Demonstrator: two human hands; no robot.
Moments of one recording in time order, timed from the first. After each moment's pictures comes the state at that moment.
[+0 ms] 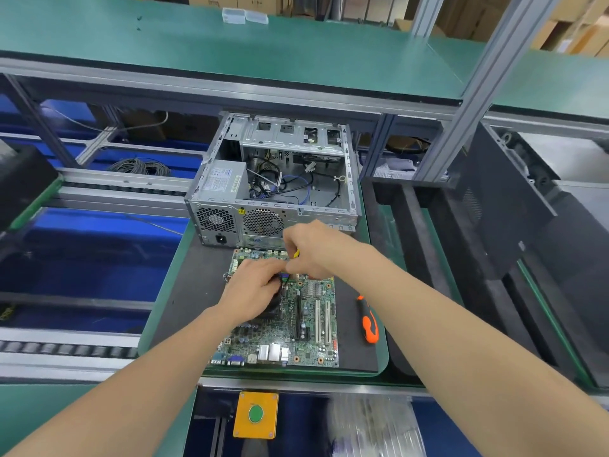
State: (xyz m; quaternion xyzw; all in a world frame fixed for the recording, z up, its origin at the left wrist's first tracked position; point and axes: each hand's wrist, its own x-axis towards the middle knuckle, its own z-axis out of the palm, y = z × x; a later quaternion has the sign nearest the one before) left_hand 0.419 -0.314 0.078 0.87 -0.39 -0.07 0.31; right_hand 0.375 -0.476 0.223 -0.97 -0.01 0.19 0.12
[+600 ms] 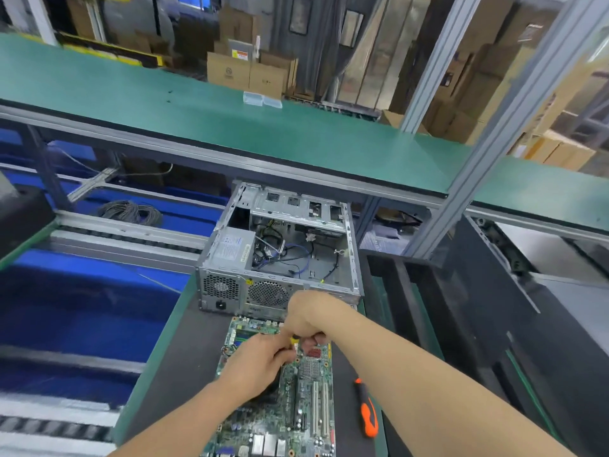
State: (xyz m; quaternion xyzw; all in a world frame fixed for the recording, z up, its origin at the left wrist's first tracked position) left_hand 0.428 -0.321 0.064 0.85 -0.36 -0.08 0.37; right_hand 0.426 -0.451 0.234 -0.94 0.08 0.32 0.04
